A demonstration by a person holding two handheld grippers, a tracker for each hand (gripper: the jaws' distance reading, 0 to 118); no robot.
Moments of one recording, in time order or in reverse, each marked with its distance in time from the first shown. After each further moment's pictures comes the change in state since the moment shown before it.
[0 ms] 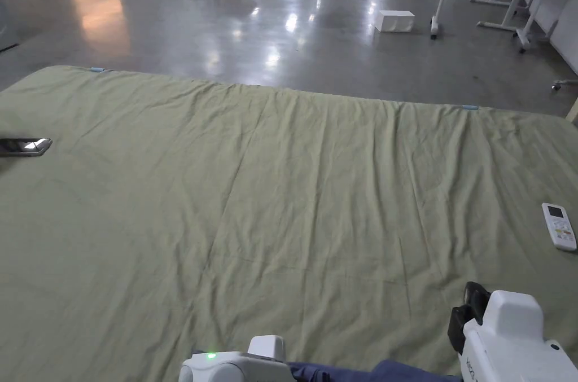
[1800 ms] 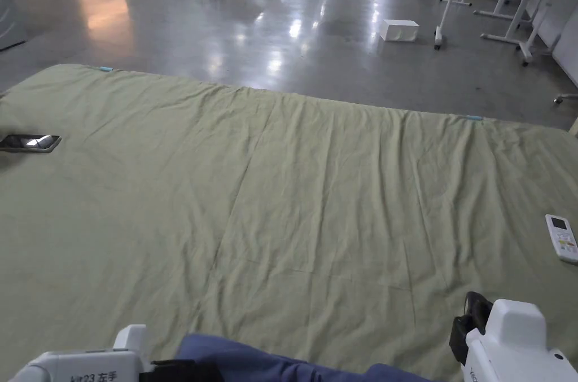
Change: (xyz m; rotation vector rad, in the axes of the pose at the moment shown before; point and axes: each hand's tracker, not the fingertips) left arm -0.158 0.011 0.127 0.160 -0.276 0.127; right arm -0.010 0.005 0.013 -0.014 0.022 0.020
